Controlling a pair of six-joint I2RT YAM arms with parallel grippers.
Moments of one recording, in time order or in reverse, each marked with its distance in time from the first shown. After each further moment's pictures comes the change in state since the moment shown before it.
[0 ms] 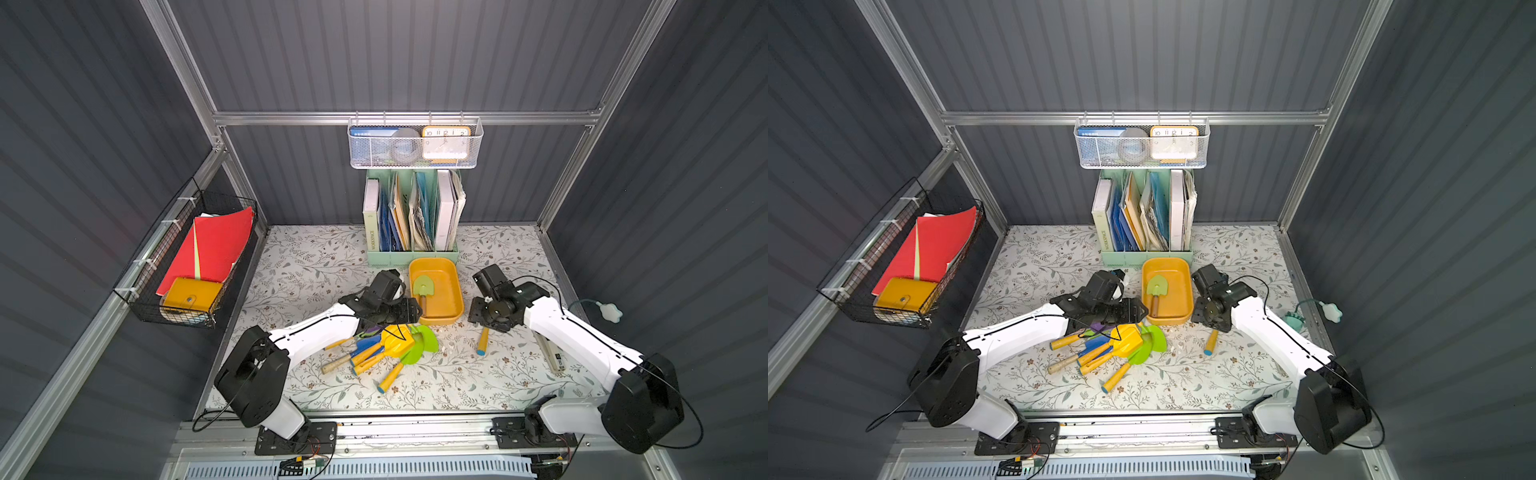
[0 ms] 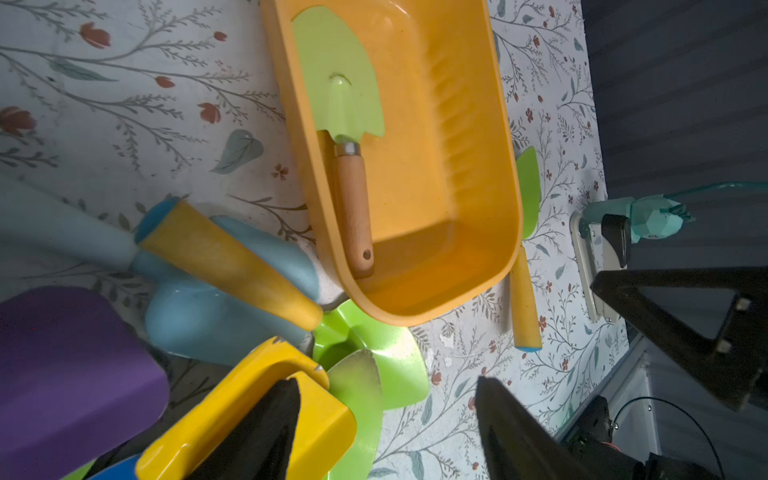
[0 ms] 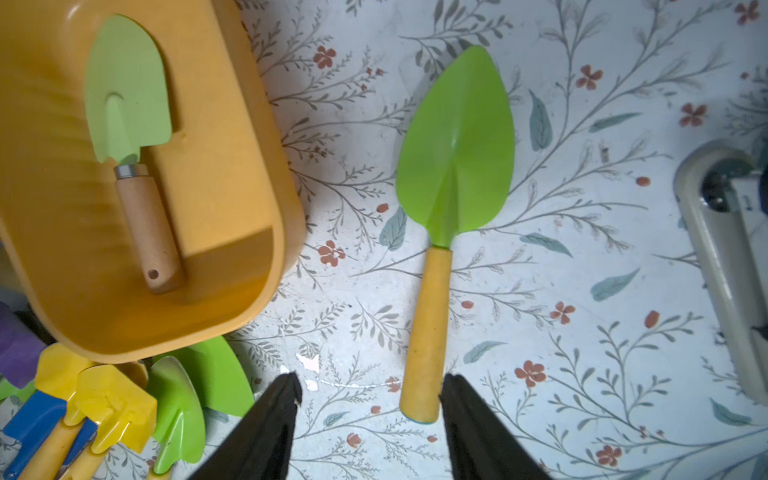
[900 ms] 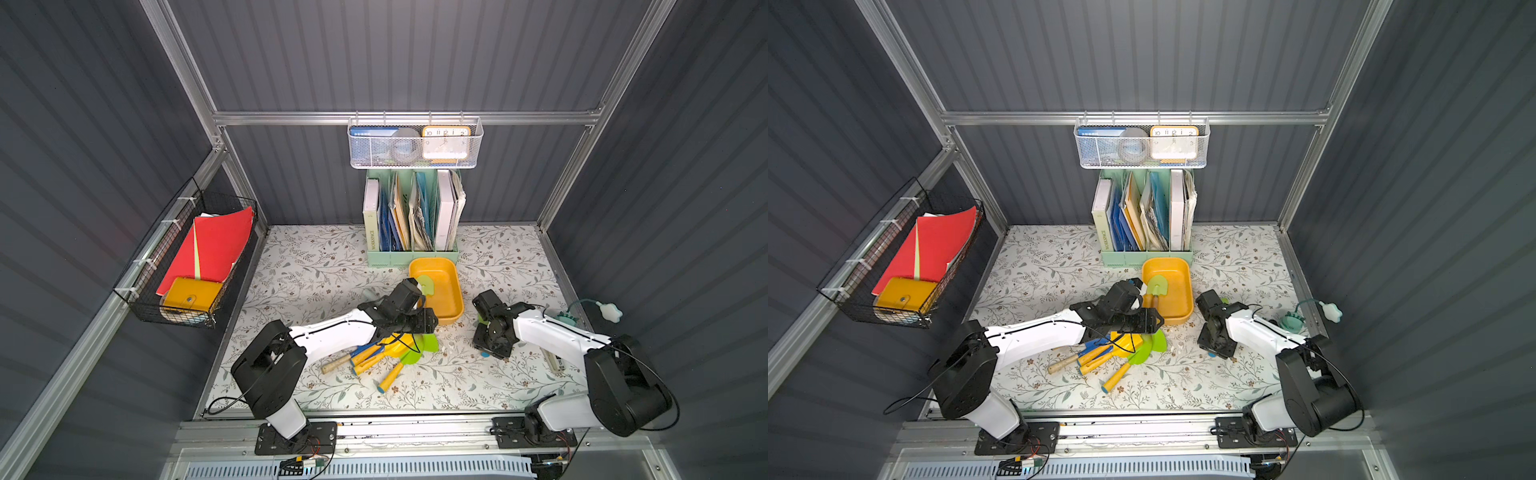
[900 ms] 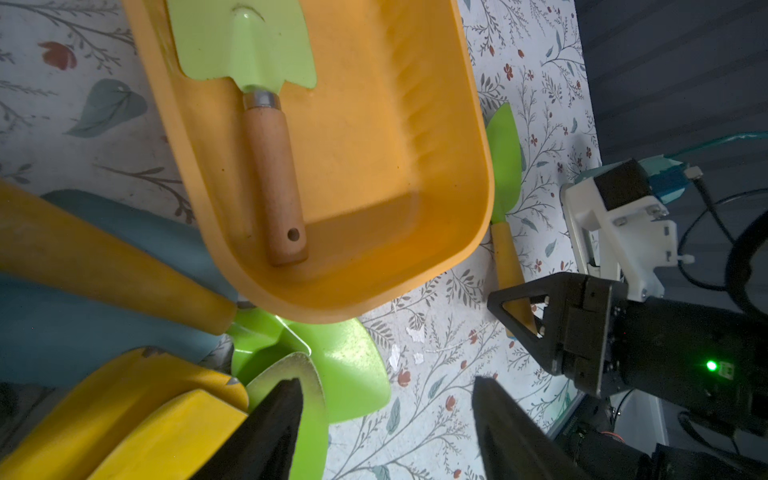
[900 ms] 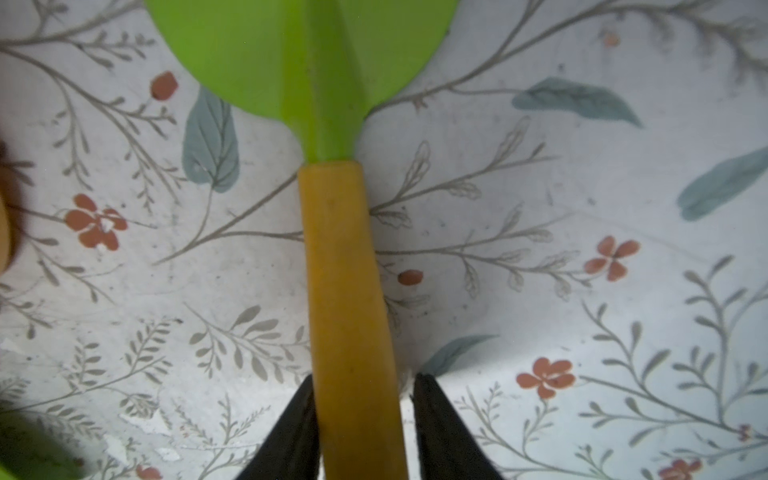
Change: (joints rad) left arm -0.122 0.077 0.019 0.071 -0.050 -0.050; right arm -0.040 0.103 -0.262 0.156 -0.066 0.111
